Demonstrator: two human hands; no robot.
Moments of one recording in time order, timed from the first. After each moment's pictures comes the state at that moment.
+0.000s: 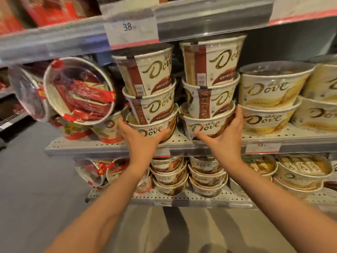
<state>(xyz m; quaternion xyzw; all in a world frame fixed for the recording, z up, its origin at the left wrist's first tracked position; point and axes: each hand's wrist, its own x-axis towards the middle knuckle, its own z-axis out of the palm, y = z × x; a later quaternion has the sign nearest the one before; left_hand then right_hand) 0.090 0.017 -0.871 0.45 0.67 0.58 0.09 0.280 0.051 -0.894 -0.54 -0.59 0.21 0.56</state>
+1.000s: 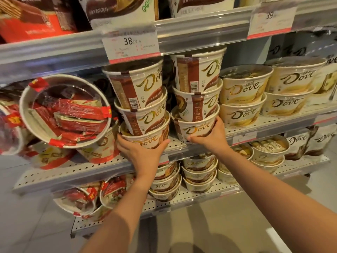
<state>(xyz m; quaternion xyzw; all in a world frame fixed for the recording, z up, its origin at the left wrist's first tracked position) 0.069 0.044 -0.903 0.48 0.64 0.58 0.13 0.268 0.068 -0.904 -0.61 -0.53 0.26 0.53</state>
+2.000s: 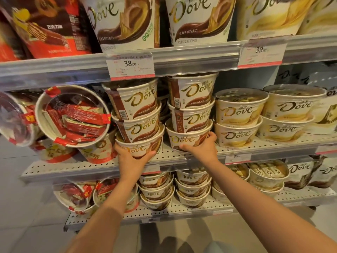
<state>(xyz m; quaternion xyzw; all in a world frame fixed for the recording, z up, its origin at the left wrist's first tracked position) 0.055 0.041 -0.898 0.49 0.64 0.56 0.17 0.270 0.079 -0.889 -0.64 -0.51 0.31 0.48</state>
